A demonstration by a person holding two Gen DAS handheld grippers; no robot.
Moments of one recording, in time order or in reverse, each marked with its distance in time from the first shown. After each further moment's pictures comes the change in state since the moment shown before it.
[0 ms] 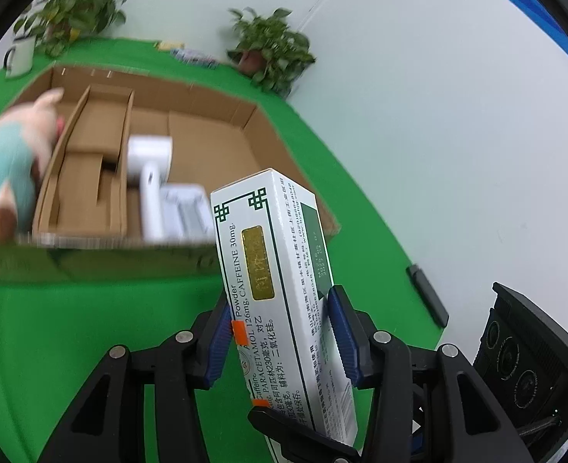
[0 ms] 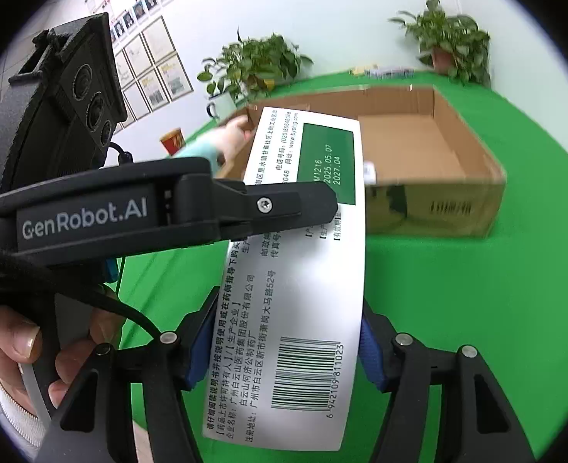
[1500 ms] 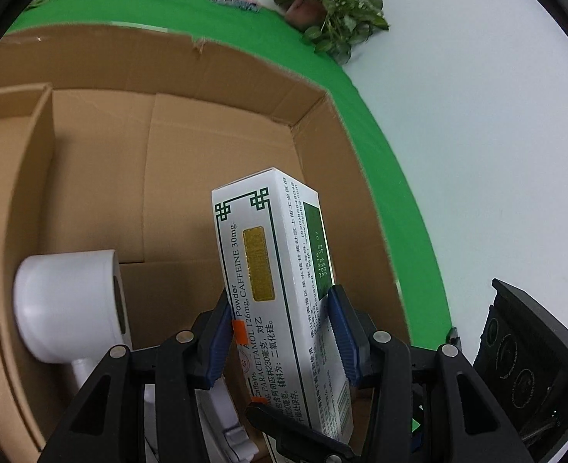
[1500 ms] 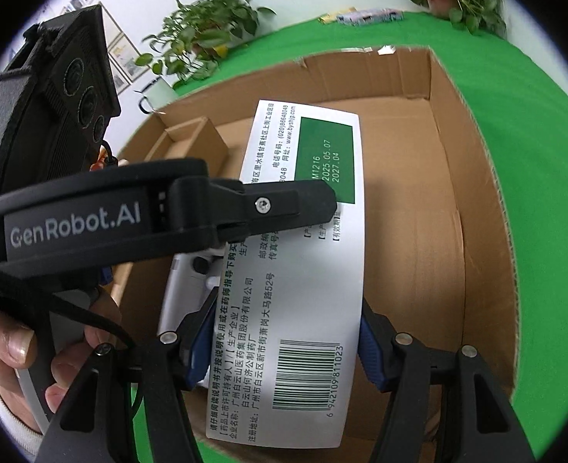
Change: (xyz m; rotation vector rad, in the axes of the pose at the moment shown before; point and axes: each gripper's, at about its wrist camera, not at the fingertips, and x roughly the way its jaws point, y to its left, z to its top) left arm 0.214 0.093 0.168 -0.179 0.243 0.064; right arm 0.159 -0.138 0.121 0.117 0.281 0.035
